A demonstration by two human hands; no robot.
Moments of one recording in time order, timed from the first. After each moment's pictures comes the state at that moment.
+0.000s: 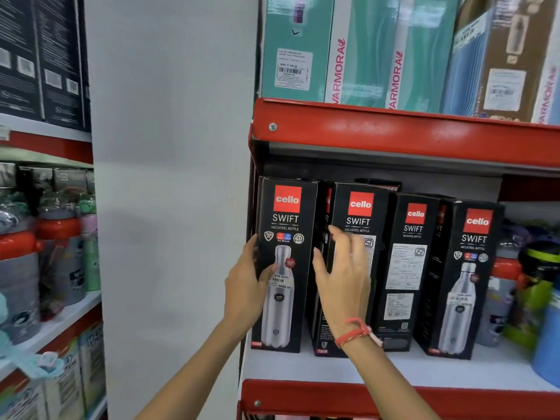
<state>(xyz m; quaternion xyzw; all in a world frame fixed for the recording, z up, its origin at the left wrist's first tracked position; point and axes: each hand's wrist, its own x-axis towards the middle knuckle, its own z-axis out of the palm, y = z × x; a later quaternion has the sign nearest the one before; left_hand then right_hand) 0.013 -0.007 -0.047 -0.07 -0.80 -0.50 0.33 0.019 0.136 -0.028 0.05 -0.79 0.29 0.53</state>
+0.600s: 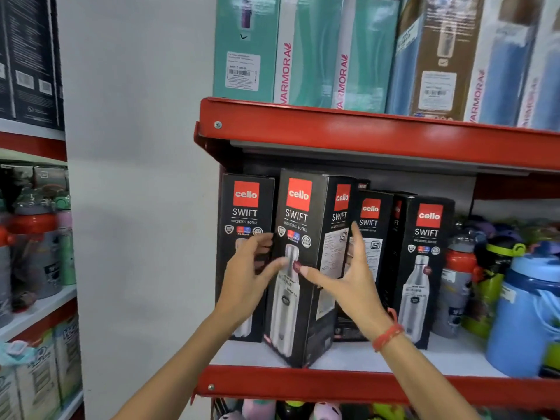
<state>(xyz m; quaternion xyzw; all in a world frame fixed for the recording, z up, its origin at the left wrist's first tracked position) 0.047 0.060 -0.030 -0.18 -0.78 -0.52 0.31 0.048 0.242 -0.025 0.16 -0.76 0.58 0.26</state>
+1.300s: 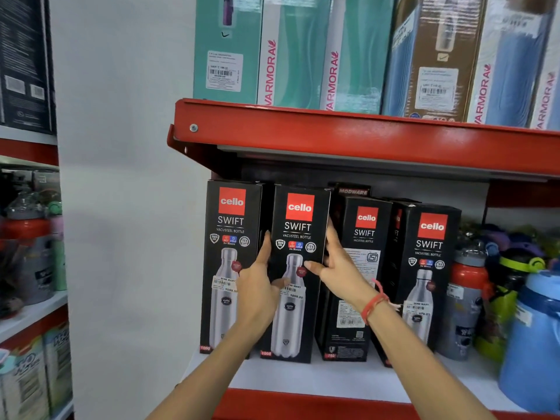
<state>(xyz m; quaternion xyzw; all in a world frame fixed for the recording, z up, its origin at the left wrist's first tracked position) -0.002 0.111 -0.041 -0.06 -0.82 -0.47 0.33 -0.021 0.261 0.000 0.25 -0.82 0.50 0.13</state>
